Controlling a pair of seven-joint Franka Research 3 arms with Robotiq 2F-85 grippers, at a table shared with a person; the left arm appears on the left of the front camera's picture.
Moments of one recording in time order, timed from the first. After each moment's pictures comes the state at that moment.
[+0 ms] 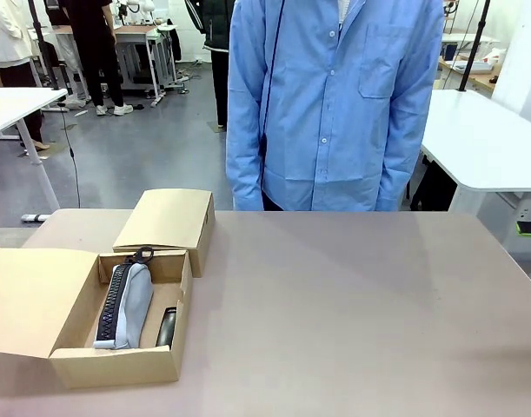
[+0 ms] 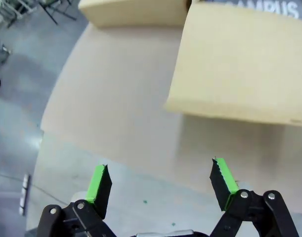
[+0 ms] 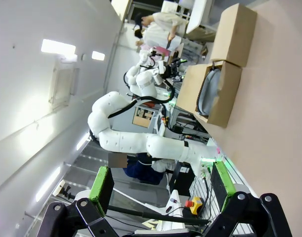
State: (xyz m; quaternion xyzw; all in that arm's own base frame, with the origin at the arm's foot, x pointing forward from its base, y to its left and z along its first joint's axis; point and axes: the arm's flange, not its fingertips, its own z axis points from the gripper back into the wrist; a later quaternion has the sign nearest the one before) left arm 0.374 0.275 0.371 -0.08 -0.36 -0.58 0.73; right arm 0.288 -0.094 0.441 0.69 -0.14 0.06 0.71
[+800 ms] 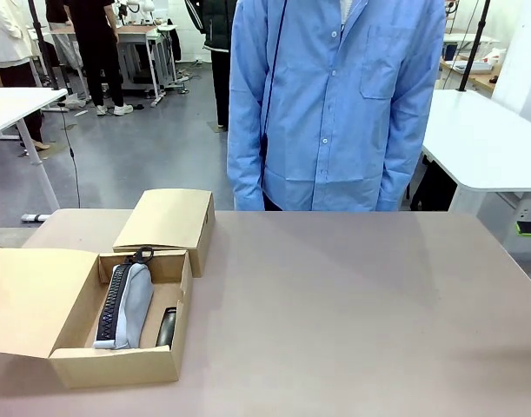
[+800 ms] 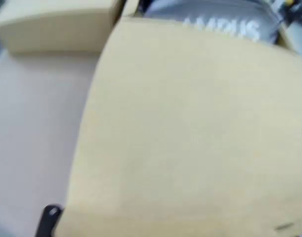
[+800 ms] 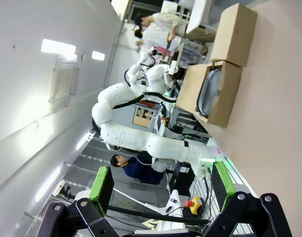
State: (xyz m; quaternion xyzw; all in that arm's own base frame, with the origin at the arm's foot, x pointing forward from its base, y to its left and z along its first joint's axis) left arm 0.391 0.206 0.308 -0.28 -0.31 -0.58 0.70; right arm 0.288 -0.094 0.441 0.69 -0.14 0.06 0.71
